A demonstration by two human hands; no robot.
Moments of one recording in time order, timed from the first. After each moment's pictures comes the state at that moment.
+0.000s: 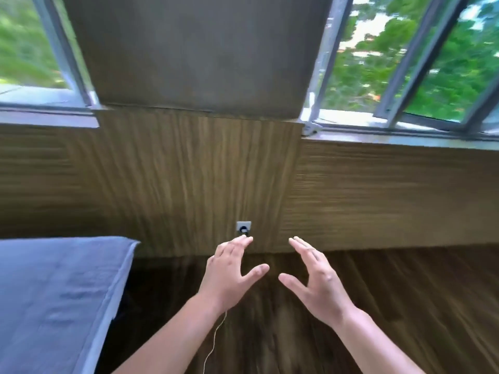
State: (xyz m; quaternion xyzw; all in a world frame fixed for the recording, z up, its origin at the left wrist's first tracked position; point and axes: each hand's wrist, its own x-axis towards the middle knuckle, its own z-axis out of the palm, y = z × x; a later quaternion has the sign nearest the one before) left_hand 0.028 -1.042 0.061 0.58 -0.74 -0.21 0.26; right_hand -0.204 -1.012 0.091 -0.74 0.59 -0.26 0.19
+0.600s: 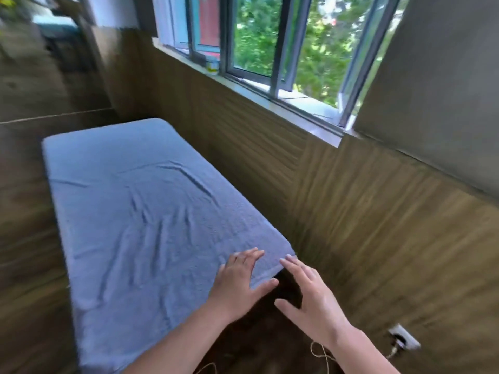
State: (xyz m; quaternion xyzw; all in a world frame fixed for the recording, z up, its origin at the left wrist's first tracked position) left_hand 0.230 -0.980 0.039 0.87 -0.38 -0.08 0.31; right_hand 0.086 -1.140 0.059 -0.95 0.12 -0.09 0.27
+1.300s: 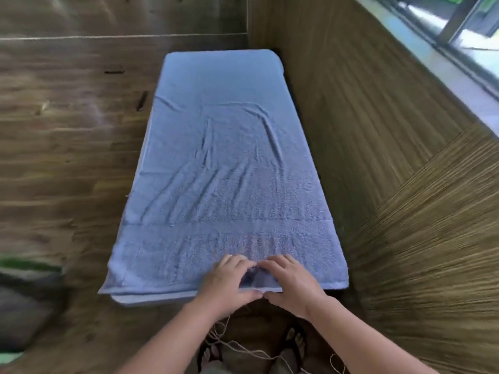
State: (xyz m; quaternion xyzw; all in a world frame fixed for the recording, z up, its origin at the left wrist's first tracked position) left_hand 0.244 -0.981 -0.056 0.95 -0.16 -0.16 0.20; right_hand 0.253 -1.198 -0.053 -0.93 -0.27 0.15 0.21
